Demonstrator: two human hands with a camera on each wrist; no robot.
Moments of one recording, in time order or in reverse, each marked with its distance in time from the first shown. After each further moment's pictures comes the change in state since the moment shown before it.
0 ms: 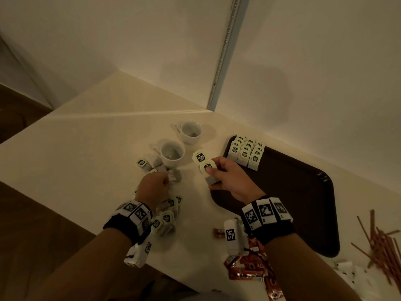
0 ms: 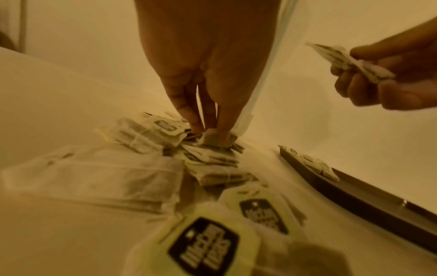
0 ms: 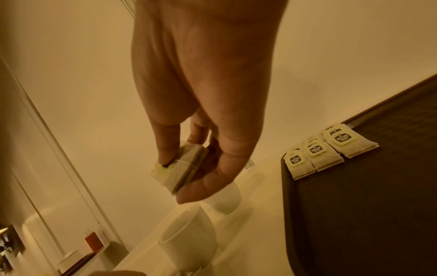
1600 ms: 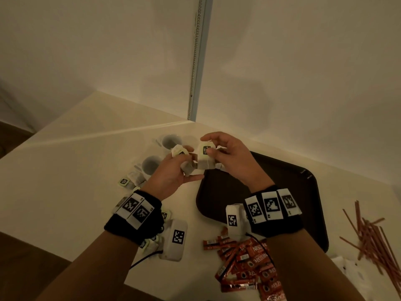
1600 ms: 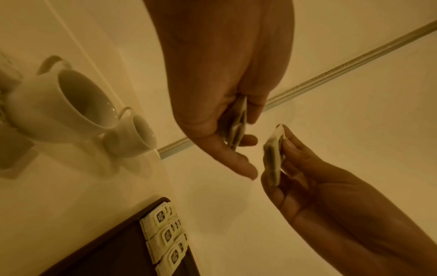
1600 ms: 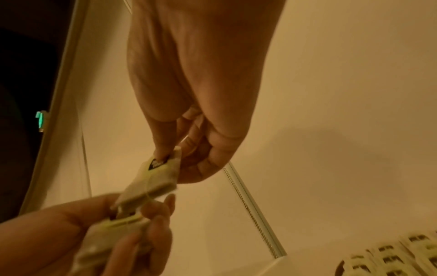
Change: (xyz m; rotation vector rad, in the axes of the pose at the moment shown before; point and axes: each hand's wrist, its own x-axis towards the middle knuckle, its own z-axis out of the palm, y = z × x) left_hand 0.017 0.140 -0.064 -1.539 -0.305 -0.140; right_hand -0.022 -0.068 -0.049 -0.283 0.134 -0.498
